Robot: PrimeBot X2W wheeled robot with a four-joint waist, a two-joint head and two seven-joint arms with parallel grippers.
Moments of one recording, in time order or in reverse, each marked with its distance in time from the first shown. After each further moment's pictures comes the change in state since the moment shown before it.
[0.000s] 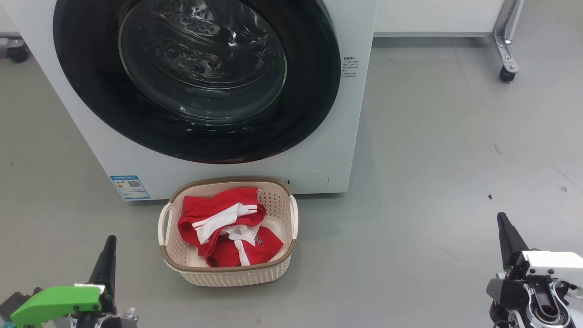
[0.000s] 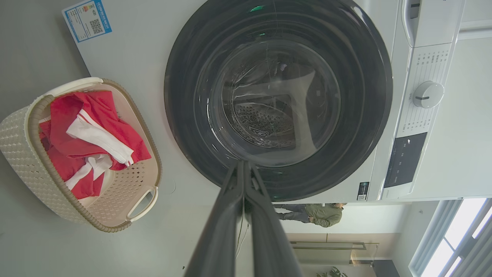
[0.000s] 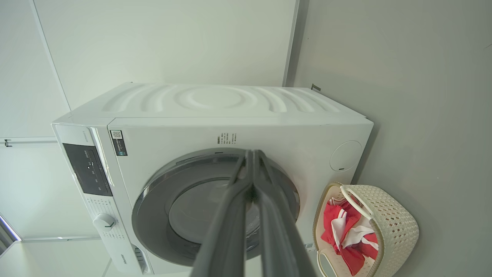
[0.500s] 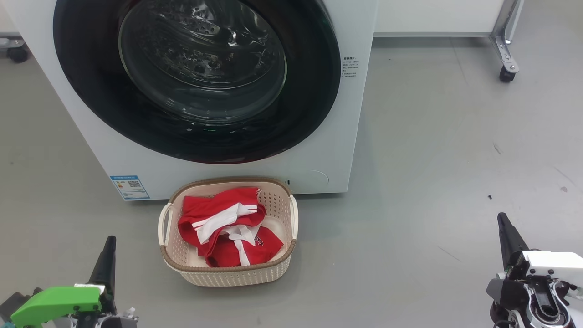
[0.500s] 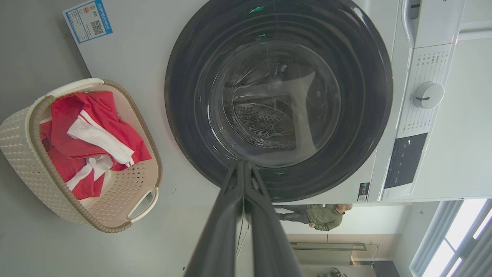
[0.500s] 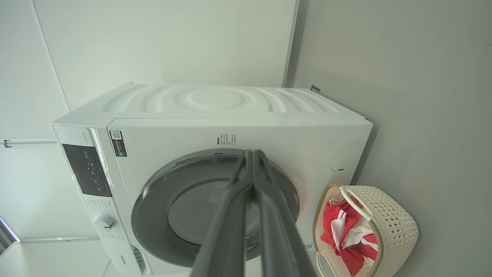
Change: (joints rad) left arm 0.000 0.001 -0.001 0.001 0.000 0.000 -0.004; right arm 0.000 -0.002 0.002 0.002 0.001 0.000 -0.004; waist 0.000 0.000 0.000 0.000
